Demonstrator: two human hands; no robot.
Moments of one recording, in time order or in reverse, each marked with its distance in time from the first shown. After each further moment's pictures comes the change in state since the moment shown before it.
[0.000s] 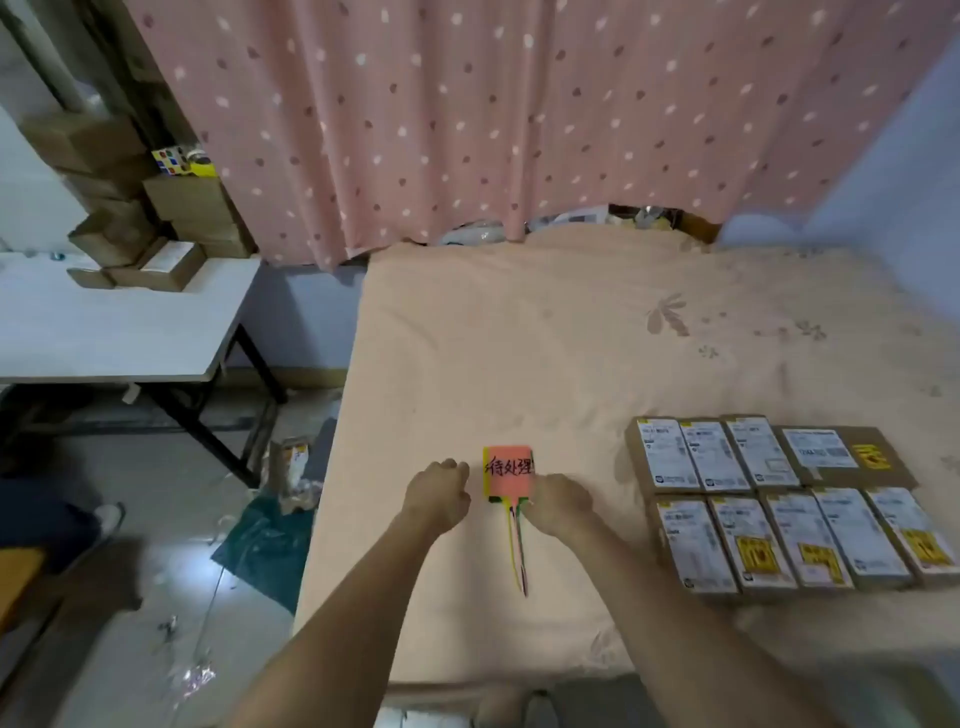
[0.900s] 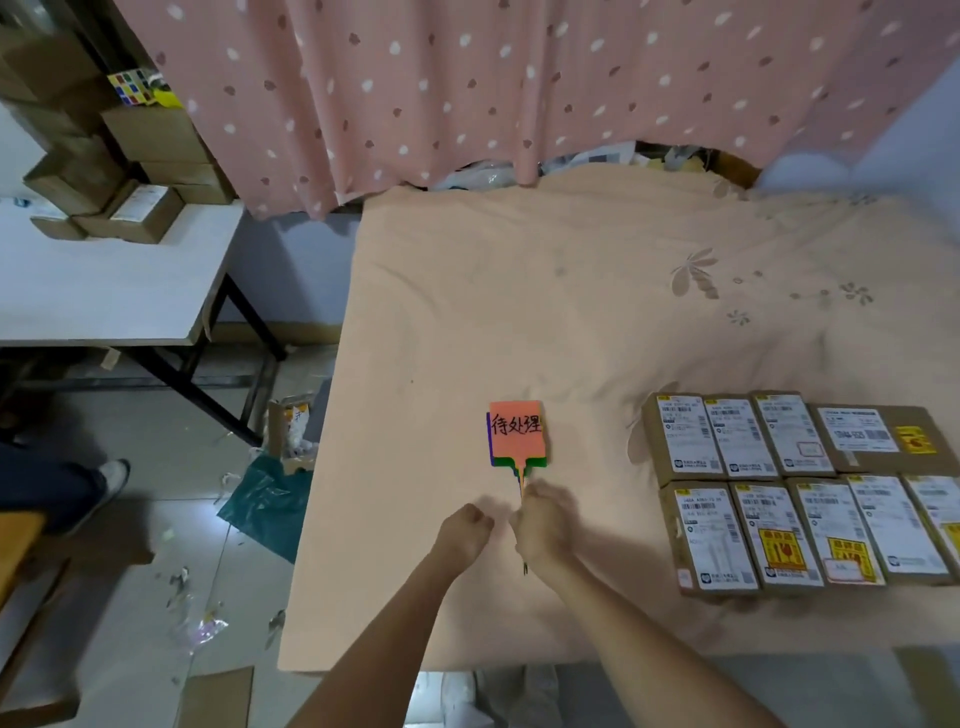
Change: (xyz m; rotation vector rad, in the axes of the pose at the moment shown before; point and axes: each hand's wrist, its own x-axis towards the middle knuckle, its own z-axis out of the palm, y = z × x) left_hand 0.003 0.010 0.088 -0.743 -0.271 -0.396; right_hand 0.021 -0.013 0.081 0.309 0.020 0.171
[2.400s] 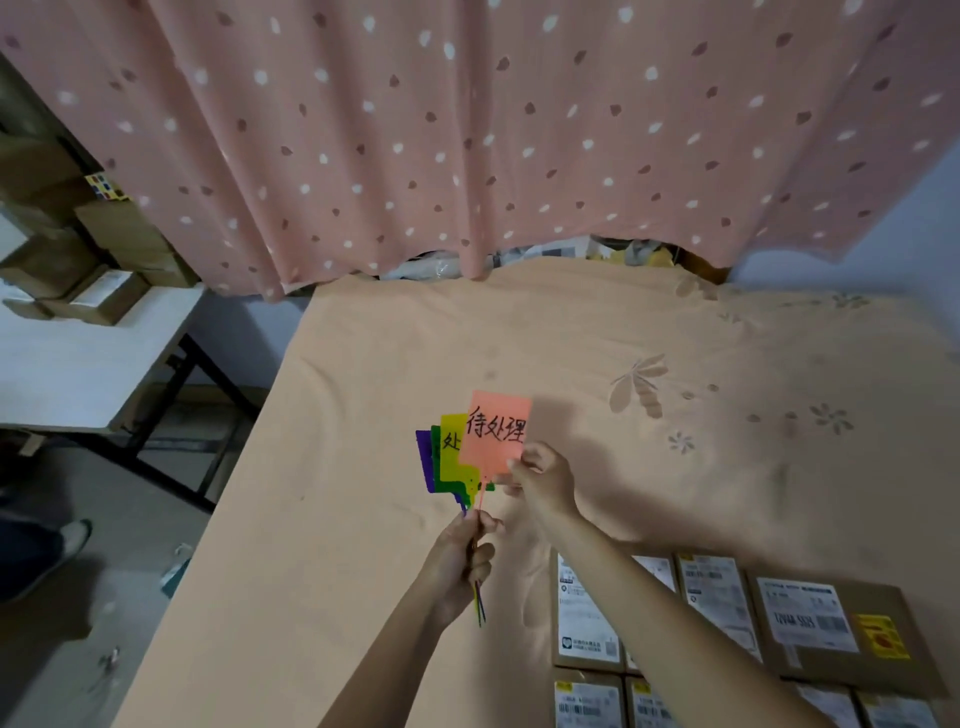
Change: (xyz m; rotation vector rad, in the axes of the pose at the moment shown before) left_hand 0.064 0.247 0.062 -1.151 -0.099 0.121; right_hand 0.190 0.058 -0.242 1.117 0.025 -0.087
